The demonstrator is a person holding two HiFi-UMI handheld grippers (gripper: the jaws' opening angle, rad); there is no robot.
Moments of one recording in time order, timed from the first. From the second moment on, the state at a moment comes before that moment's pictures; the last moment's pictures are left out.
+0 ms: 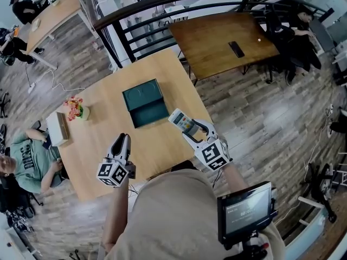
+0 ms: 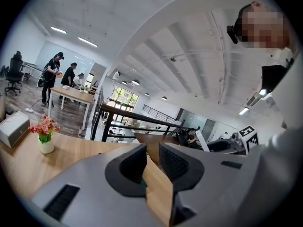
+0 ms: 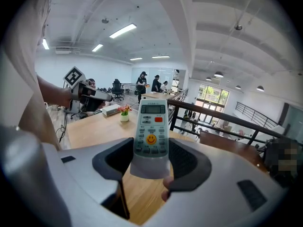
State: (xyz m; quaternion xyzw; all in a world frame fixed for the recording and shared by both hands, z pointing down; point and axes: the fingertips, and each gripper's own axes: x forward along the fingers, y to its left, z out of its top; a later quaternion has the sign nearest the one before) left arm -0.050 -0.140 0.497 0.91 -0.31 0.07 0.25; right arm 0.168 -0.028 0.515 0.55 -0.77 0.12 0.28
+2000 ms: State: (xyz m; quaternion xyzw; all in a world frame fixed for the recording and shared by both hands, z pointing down) left arm -0.082 -0.128 0.566 0.90 -0.29 0.16 0.29; right arm 0.132 -0.044 0.643 0.50 -0.78 0.15 0.36
